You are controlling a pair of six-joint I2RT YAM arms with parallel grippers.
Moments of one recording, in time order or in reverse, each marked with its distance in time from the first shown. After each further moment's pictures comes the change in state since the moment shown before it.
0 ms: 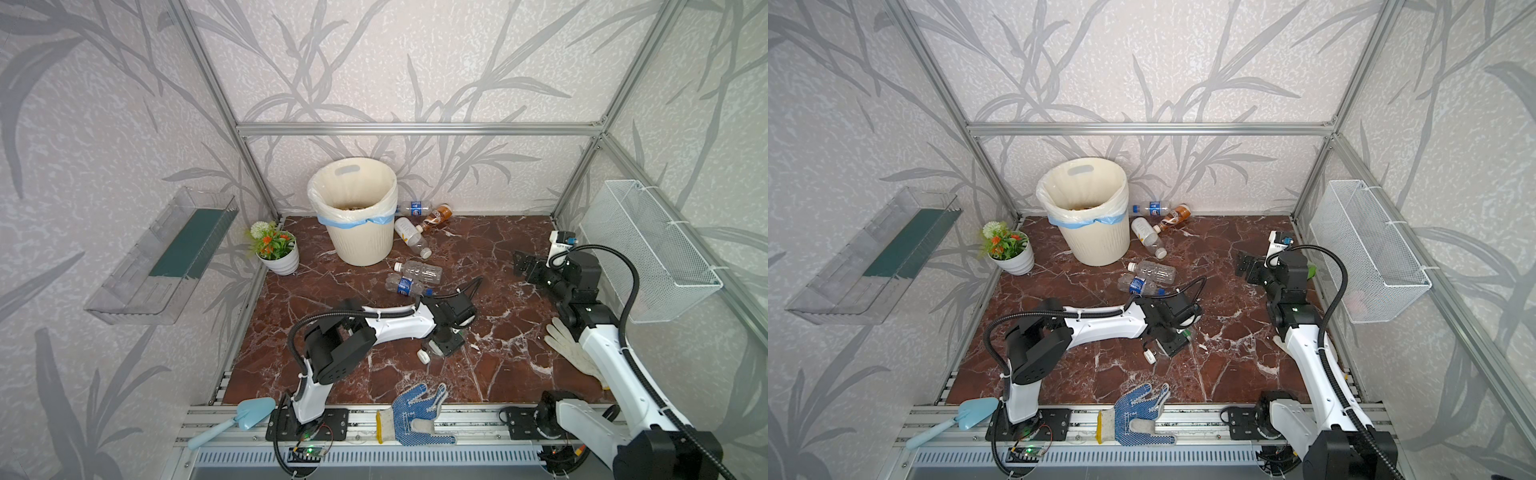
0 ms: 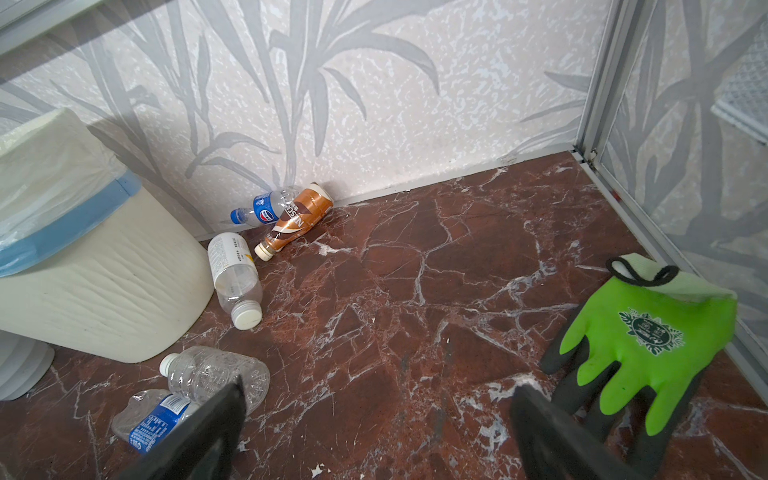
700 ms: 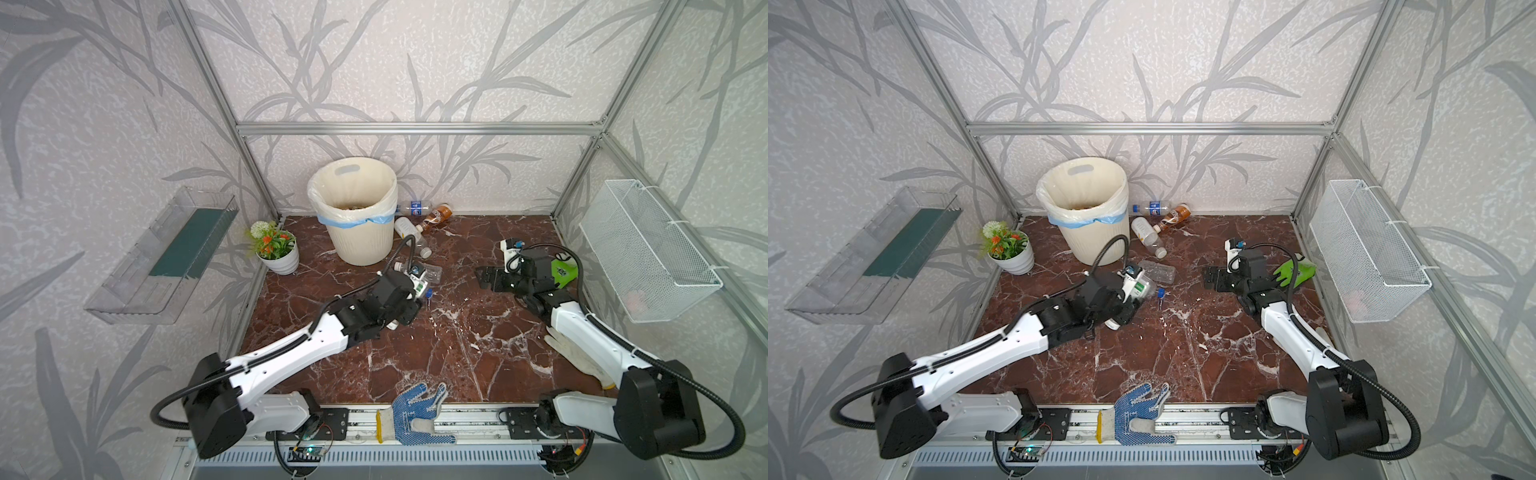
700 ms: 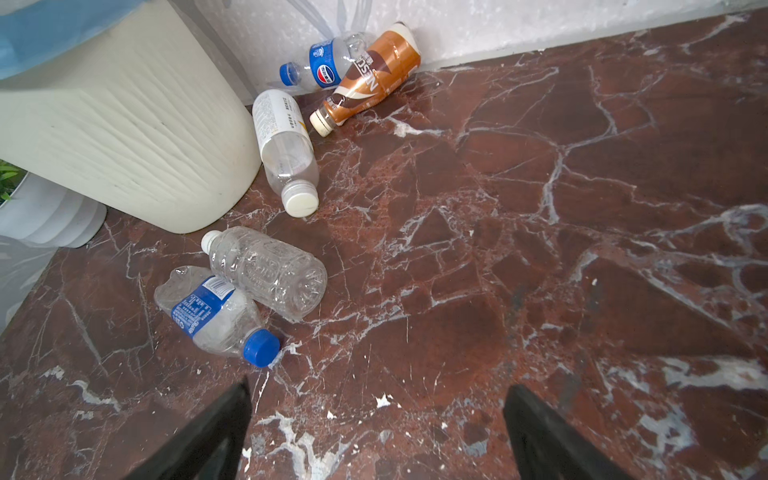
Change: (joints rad) left arm 0.180 -0.784 -0.369 0.167 -0.257 0.037; right arm 0.249 0.267 0.028 0.010 -0.042 -0.018
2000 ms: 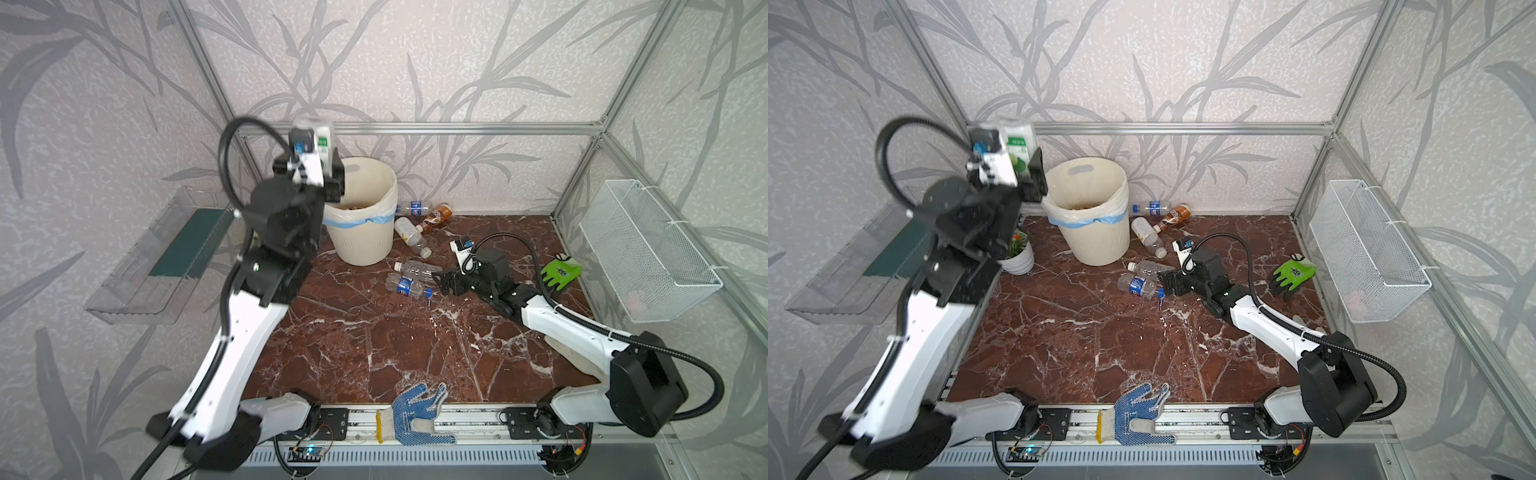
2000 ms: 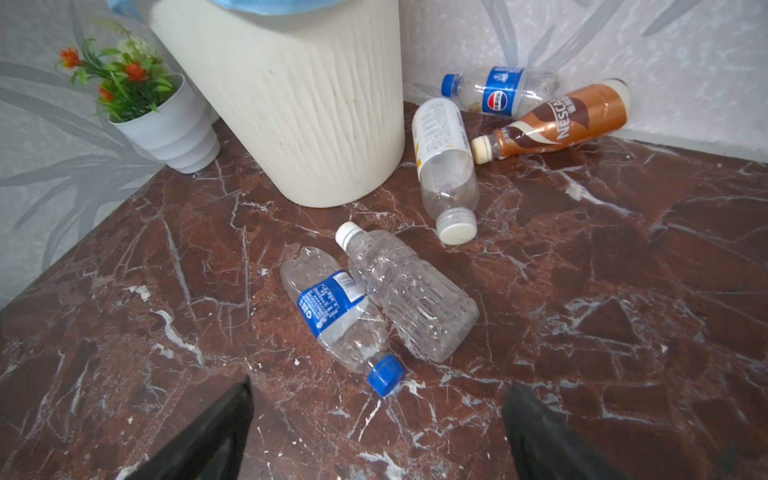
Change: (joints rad) left arm 0.520 0.208 0.949 0.132 -0.075 0.249; right arm 0.335 0.113 0.100 0.126 0.066 -0.078
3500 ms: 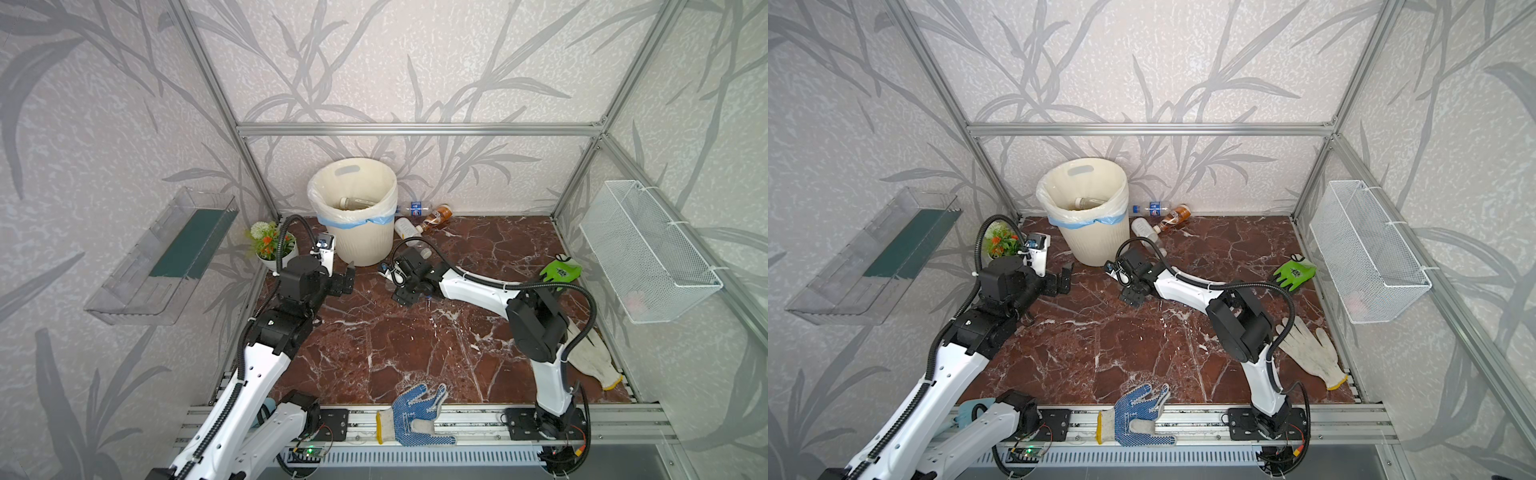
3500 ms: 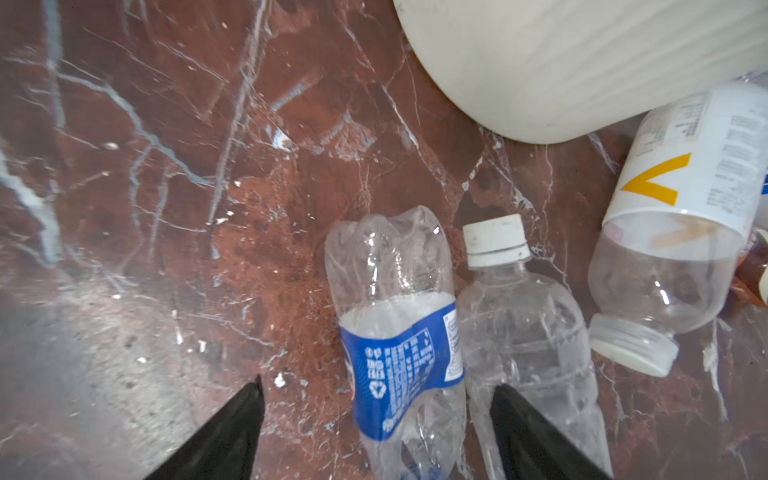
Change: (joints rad) left arm 0.064 -0.522 -0.997 -0.134 0.206 -0.136; right arm 0.247 0.682 0.691 -0.493 0.253 -0.558
